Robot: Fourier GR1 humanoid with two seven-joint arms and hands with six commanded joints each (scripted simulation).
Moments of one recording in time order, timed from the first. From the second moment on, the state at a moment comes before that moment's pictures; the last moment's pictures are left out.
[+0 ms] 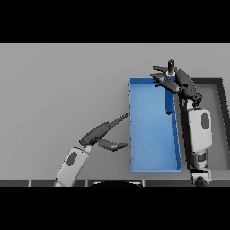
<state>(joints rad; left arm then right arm) -0.17 -0.01 -0.39 -1.58 -0.19 -0.41 0.07 -0.63 -0.30 -0.10 -1.43 -0.27 0.26 0.61</state>
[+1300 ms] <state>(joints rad) -0.17 -0.01 -0.38 -1.58 -0.20 -0.39 0.07 -0.76 -0.81 0.81 -1.25 -0.72 -0.01 0.61</state>
